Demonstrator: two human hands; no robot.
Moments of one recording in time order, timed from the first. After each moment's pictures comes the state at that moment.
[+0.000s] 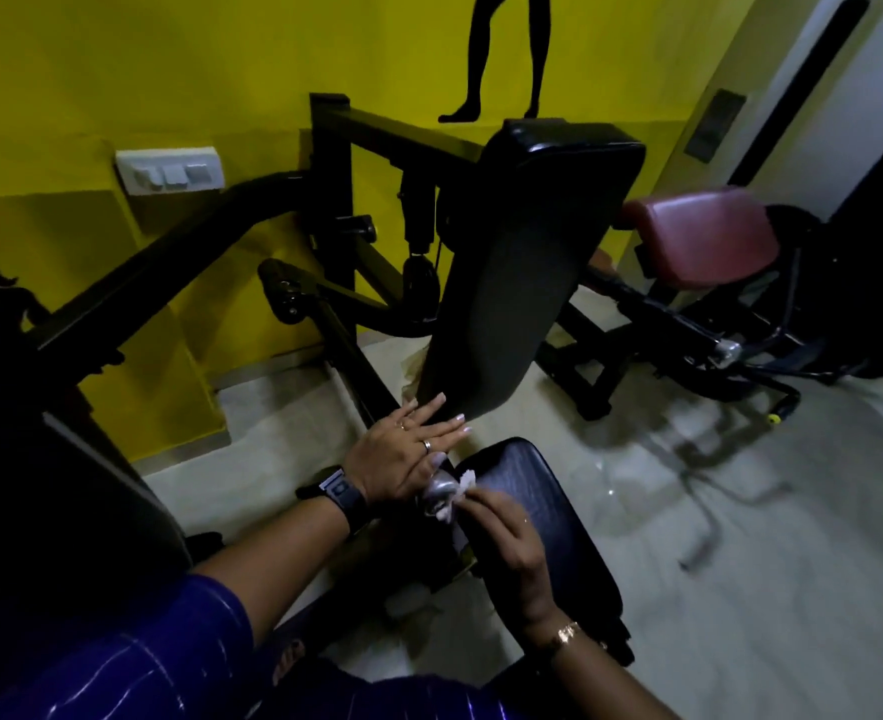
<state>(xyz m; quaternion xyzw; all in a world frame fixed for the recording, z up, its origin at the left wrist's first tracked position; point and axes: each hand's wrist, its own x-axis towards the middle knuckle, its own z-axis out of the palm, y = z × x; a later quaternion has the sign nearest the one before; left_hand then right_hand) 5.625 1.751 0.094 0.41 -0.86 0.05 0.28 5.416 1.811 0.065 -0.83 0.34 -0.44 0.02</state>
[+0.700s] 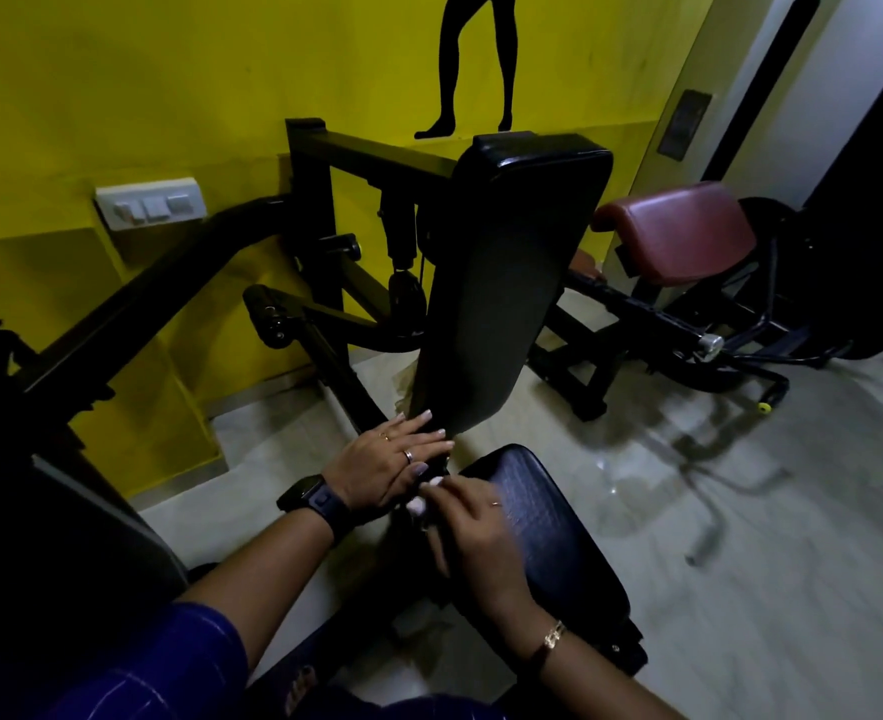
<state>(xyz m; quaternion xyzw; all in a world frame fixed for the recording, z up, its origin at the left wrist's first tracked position) 5.643 1.741 0.098 0.40 -0.88 0.01 0.24 5.460 1.814 0.107 -0.82 0.39 -0.42 0.01</state>
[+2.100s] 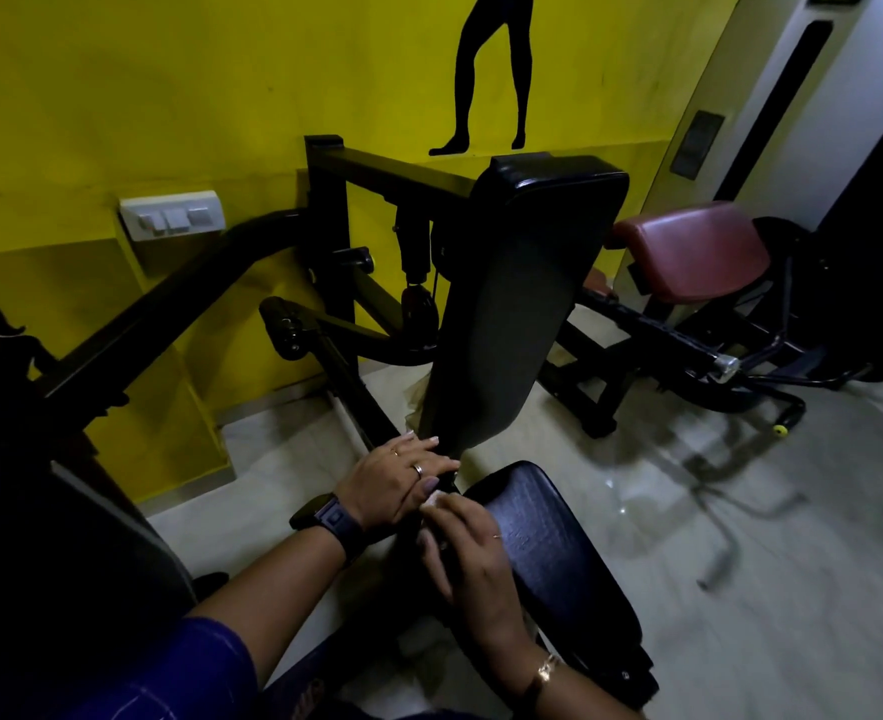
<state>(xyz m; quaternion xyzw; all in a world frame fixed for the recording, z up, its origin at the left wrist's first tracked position) 5.642 1.742 0.093 0.41 -0.87 0.04 0.29 5.472 1.819 0.092 -0.79 0.40 -0.46 0.08</state>
